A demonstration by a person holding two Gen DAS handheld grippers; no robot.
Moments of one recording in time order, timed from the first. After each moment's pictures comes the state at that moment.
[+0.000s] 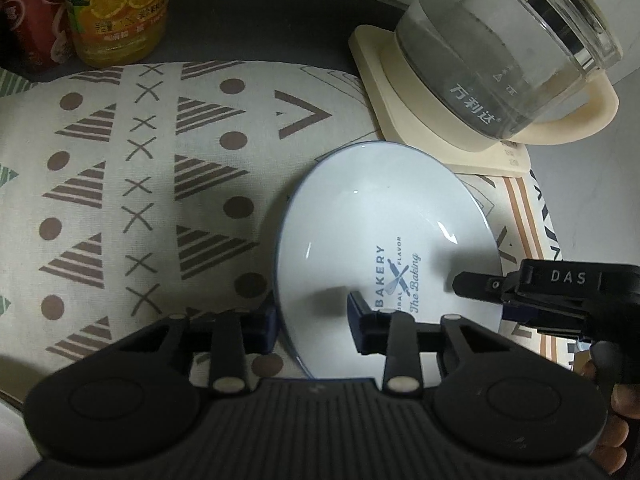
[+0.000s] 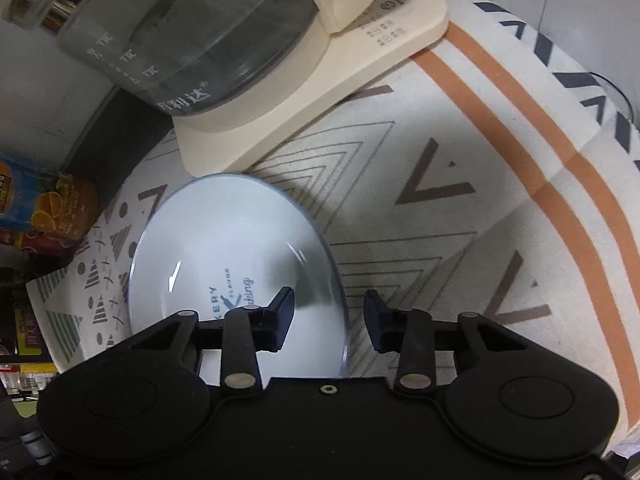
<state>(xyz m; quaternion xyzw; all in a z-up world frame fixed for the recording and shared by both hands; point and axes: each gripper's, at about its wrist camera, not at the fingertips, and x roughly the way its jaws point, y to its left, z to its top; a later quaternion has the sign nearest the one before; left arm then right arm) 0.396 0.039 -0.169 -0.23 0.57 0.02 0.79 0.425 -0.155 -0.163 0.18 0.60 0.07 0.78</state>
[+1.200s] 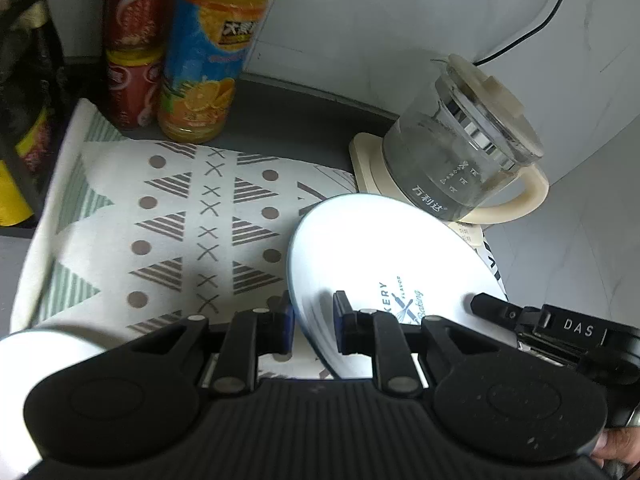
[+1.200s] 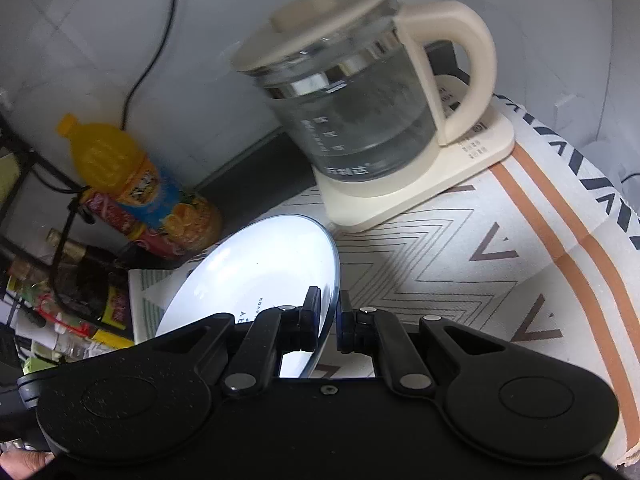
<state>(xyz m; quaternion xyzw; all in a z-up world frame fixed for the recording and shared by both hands) 0.324 0.065 -0.079 -0.27 0.46 0.06 0.84 0.355 -0.142 -0.075 0.16 0.46 0.18 0.86</state>
